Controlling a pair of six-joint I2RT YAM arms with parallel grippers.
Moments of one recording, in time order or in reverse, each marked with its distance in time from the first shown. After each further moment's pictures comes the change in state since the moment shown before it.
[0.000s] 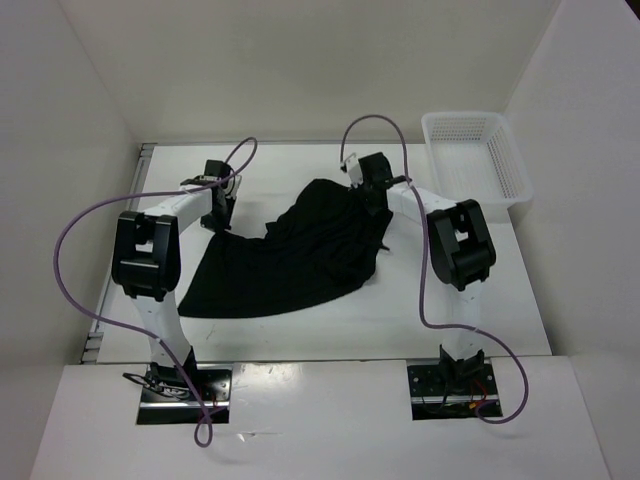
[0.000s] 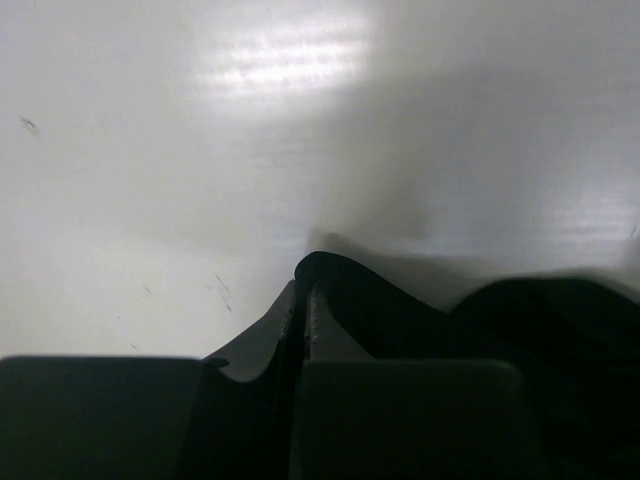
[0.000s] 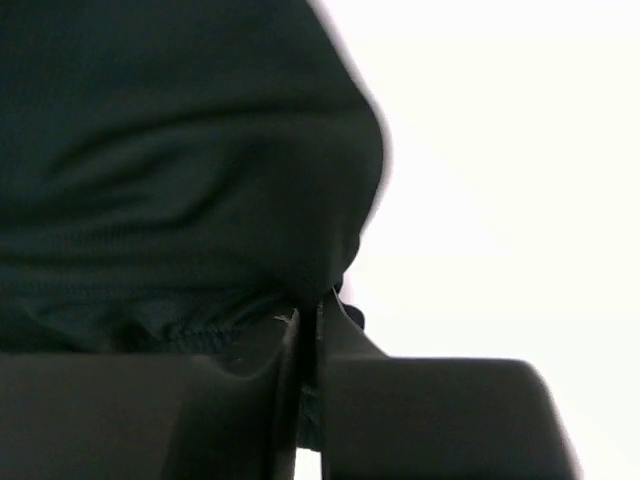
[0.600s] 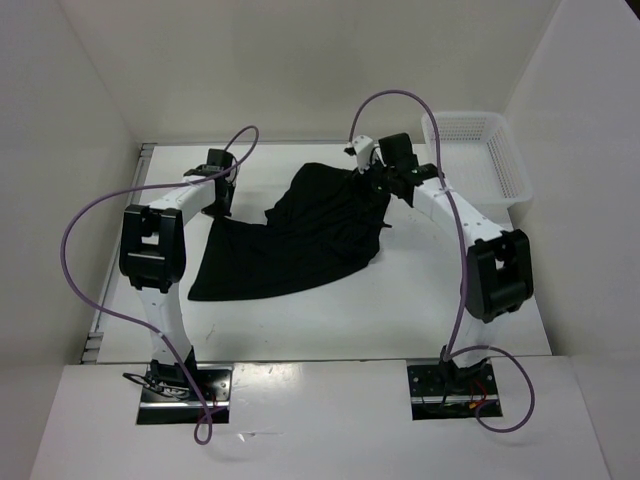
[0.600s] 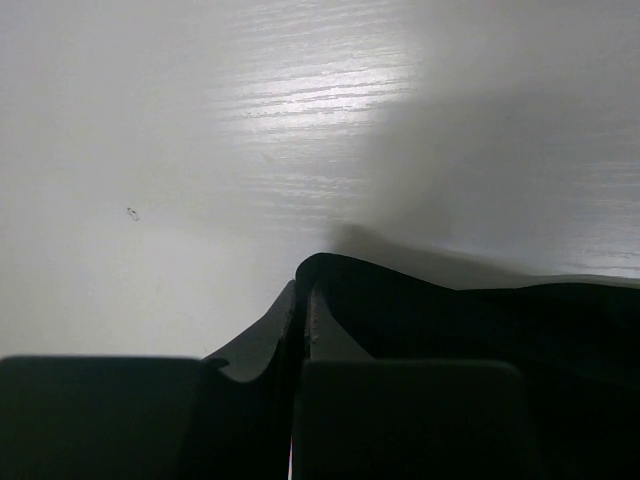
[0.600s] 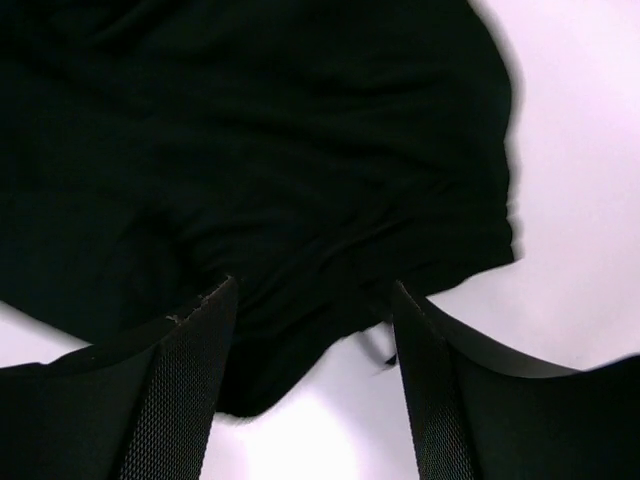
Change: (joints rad) left arm 0.000 0.110 0.176 0.024 -0.095 0.000; right arm -0.015 -0.235 0.107 -0.149 -0.346 0.053
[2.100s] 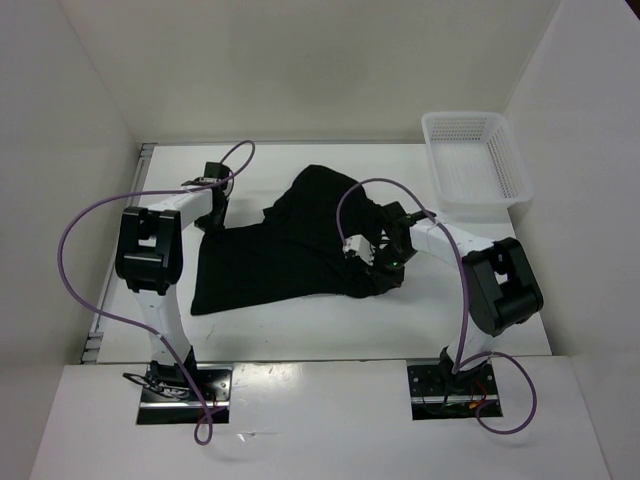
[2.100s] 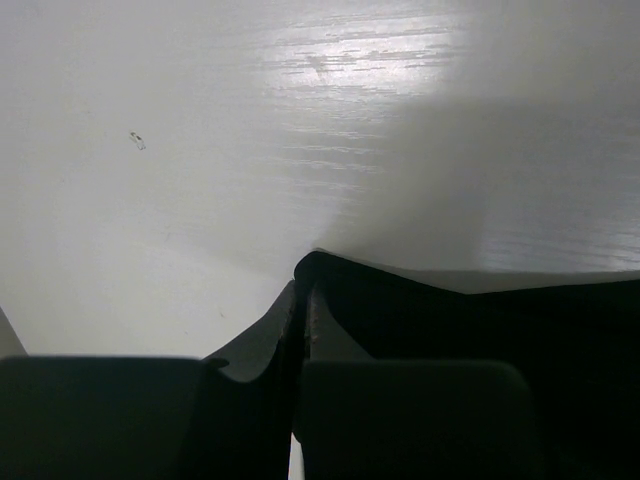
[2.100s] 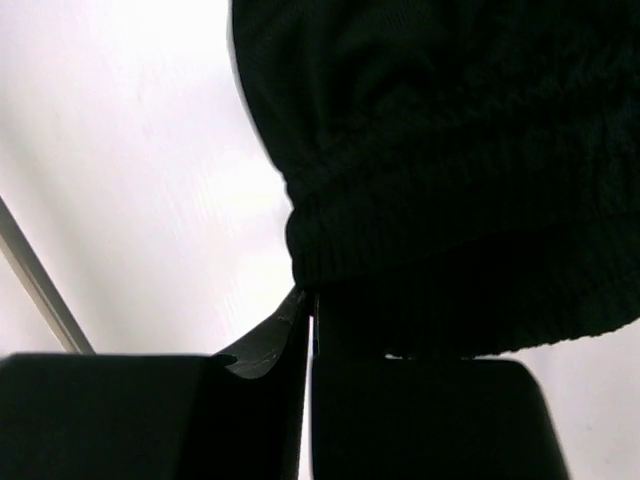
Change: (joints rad) left arm 0.020 -0.028 -0.133 0.031 -0.084 0.000; right arm 0.048 -0.127 -0.488 -0.358 -0.204 -0.501
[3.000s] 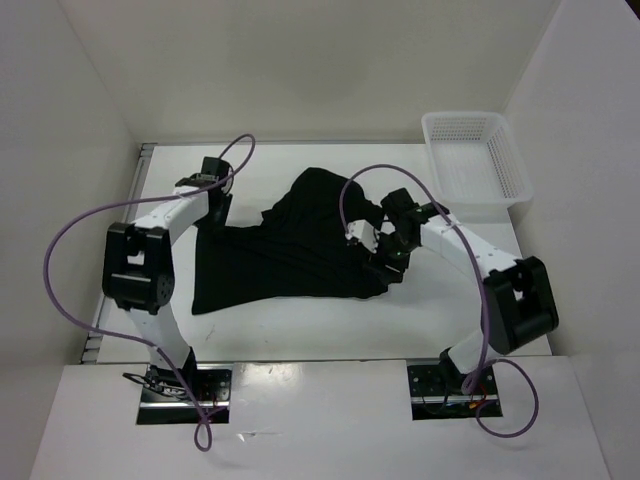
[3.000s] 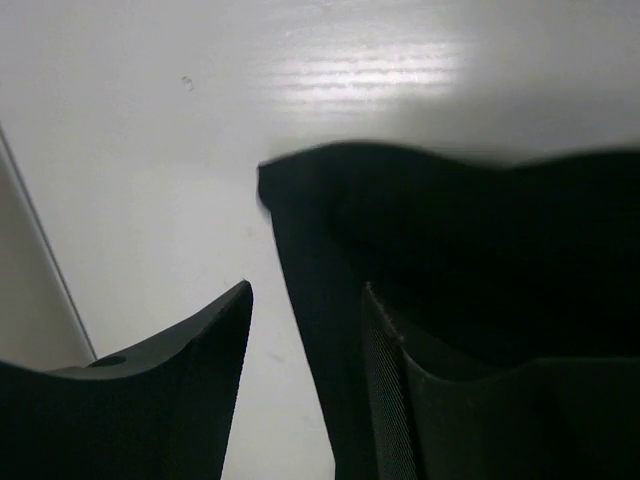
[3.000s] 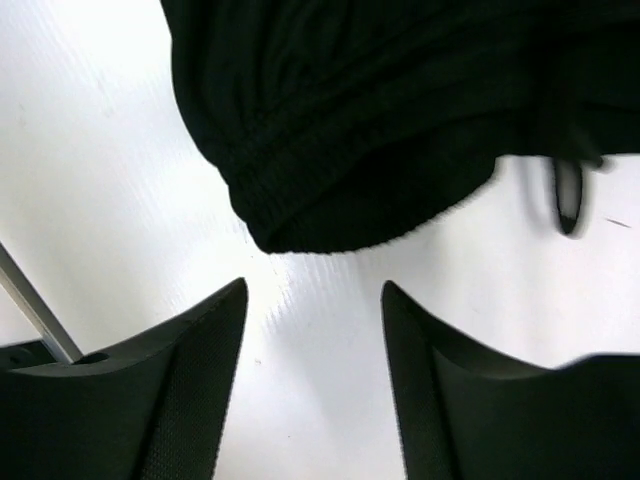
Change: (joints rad) left arm -0.038 -0.143 -0.027 -0.087 -0.013 0.002; right arm 0.009 -0.108 0.069 -0.069 0.134 -0.013
